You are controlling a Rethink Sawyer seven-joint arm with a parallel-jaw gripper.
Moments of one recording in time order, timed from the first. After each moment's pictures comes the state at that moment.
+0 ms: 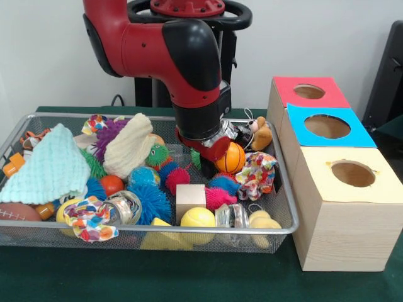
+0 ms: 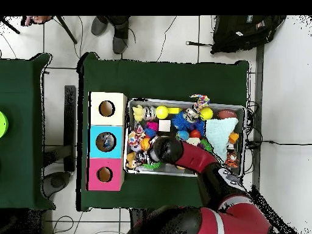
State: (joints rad) arm -0.43 -0.40 0.12 1.77 -0.02 0.35 2.27
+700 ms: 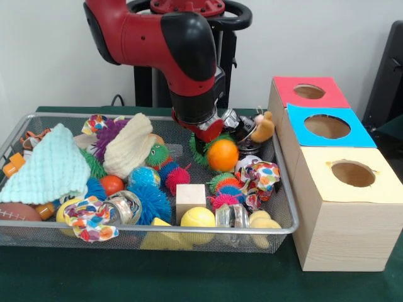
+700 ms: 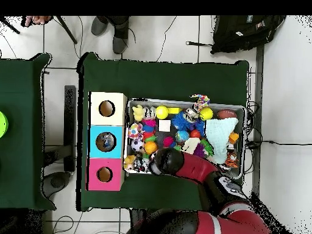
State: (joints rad) arm -0.42 -0.42 0.07 1.84 -0.06 0.42 2.27
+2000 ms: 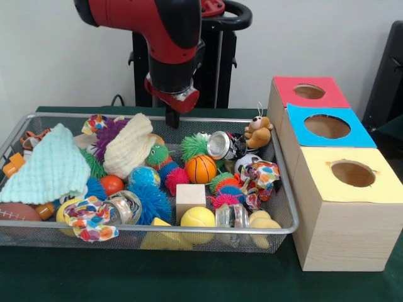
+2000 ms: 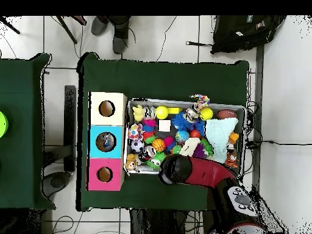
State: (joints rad) arm -0.40 -0.55 -0.02 1.85 -0.24 0.53 2.27
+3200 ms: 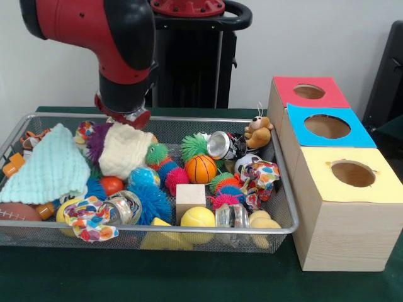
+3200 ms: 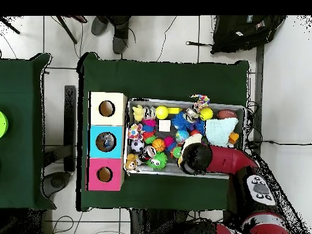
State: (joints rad) arm -0.47 -0.46 -0.04 1.63 -0.38 0.62 2.27
